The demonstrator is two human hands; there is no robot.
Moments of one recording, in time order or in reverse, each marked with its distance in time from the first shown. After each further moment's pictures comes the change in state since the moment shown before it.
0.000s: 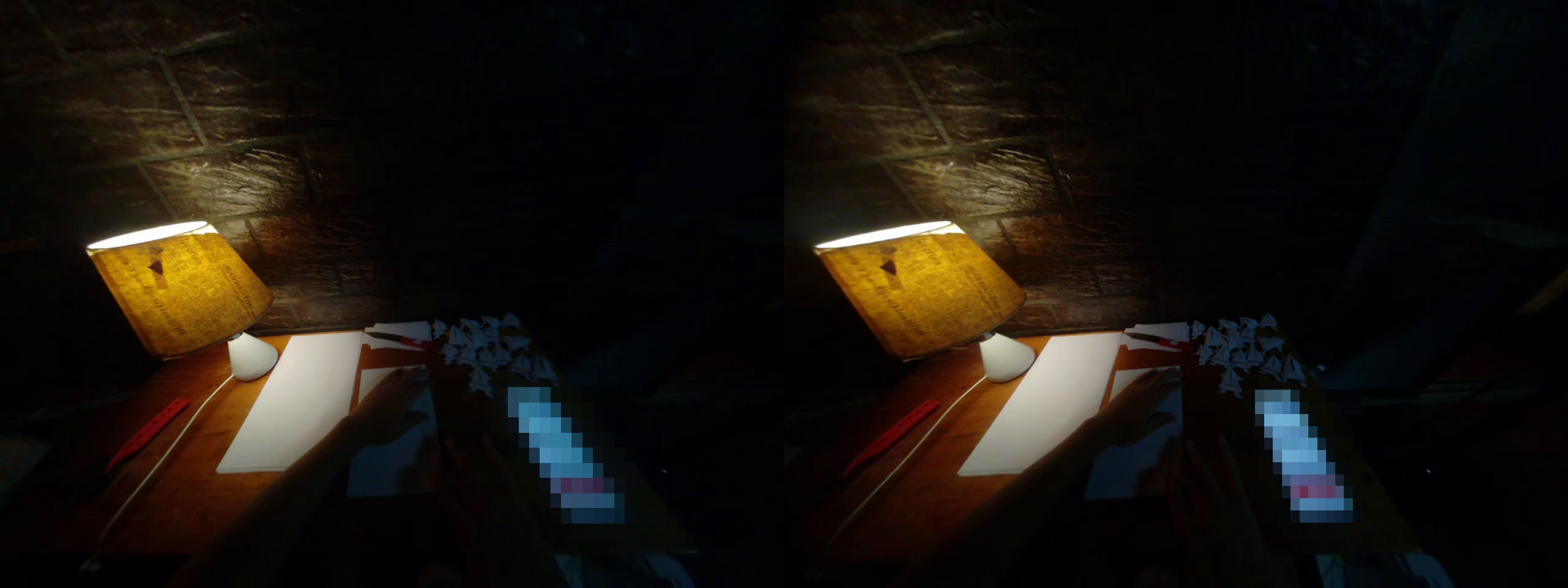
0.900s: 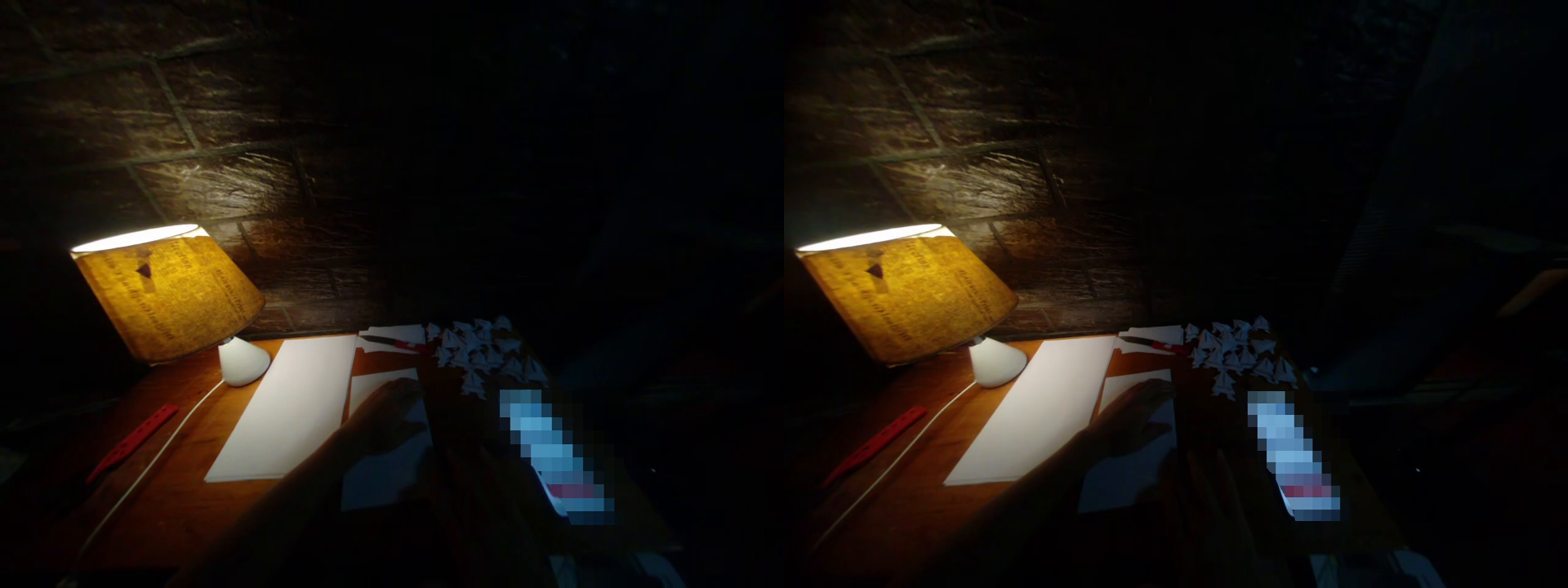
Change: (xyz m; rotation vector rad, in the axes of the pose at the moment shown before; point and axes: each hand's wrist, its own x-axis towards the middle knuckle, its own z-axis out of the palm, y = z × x) left_hand -0.006 0.011 0.000 -0.068 0.059 -0.046; right_hand 0.032 -0.028 -0.087 0.033 -0.137 0.138
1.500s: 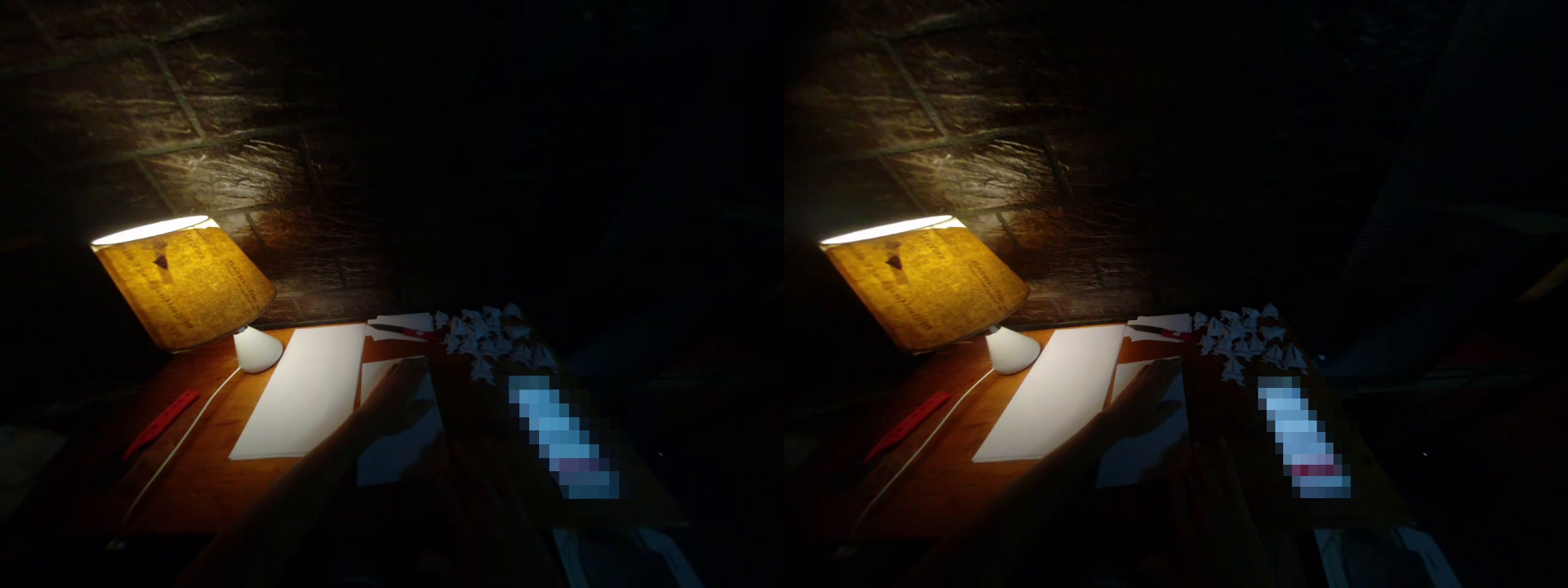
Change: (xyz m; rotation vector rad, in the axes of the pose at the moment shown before) left_hand 0.007 0.002 0.002 0.033 0.018 -0.080; right_hand 0.003 -0.014 0.003 0.032 -0.024 0.002
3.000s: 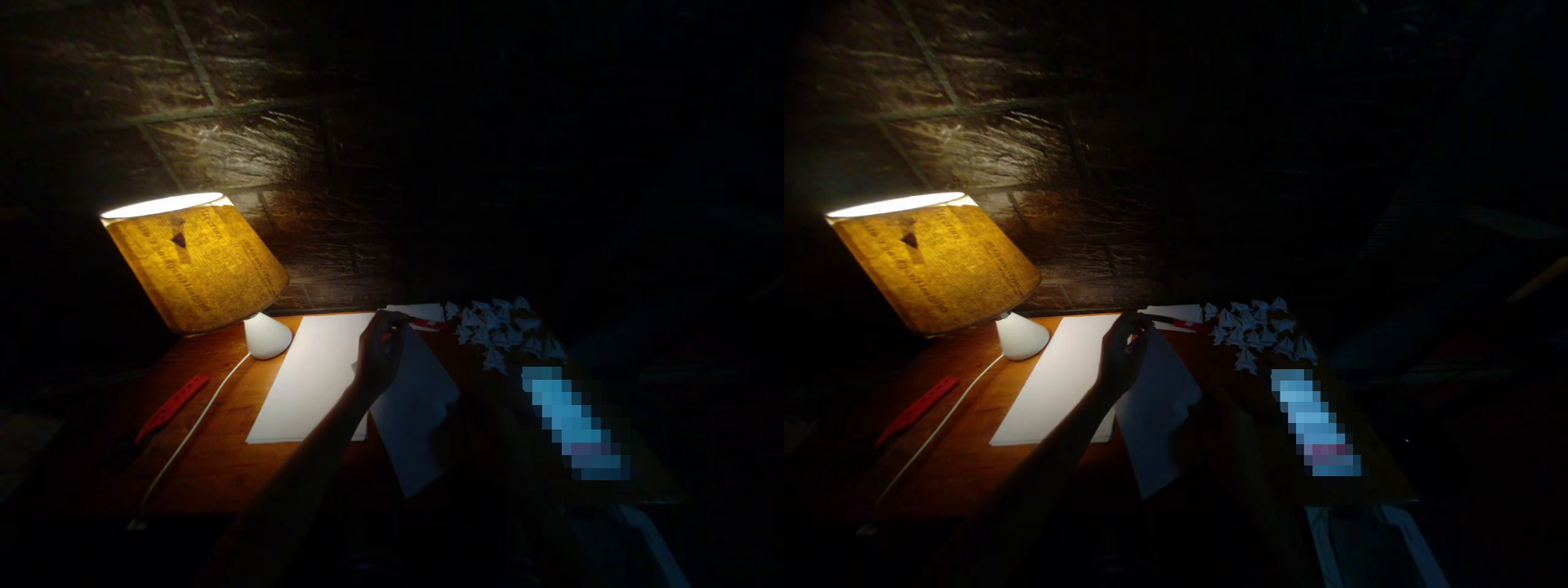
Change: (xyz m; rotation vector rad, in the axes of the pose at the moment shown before) left_hand -0.001 -0.021 -0.051 -0.429 0.875 -0.060; right_hand 0.068 0.030 0.036 0.709 0.064 0.793
